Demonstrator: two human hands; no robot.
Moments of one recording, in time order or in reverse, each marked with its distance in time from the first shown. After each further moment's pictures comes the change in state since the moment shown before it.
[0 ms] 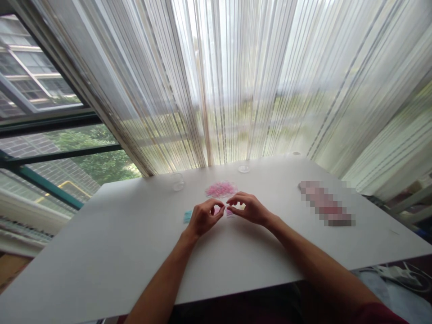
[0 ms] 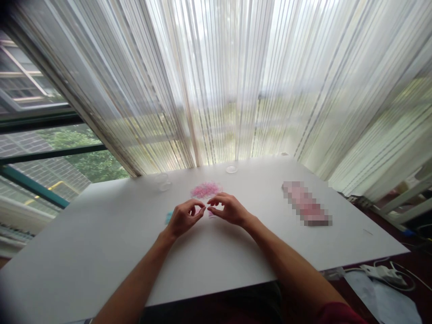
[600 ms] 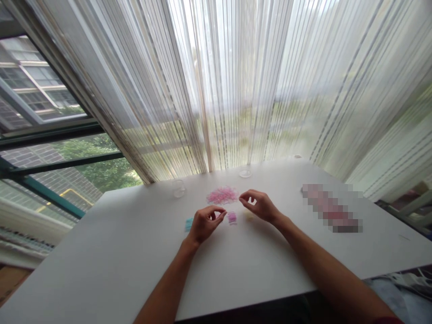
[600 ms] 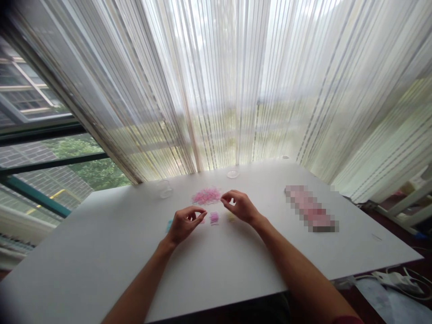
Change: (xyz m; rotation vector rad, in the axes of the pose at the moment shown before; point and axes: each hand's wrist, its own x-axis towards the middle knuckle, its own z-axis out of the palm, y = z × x) left_hand 0.001 -0.006 0.001 -0.180 0.039 -0.077; right_hand 0.003 0.020 -0.020 -0.072 0.157 0.116
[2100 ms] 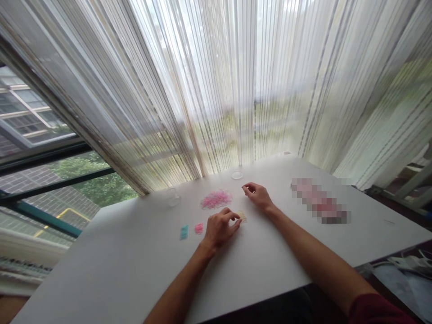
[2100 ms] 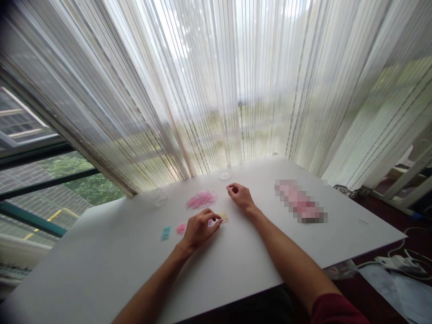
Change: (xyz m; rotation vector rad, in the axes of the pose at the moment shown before) left_hand 0.017 0.040 0.044 0.374 -0.291 -0.030; right_hand 0.008 0.052 -0.001 0.000 0.250 0.485
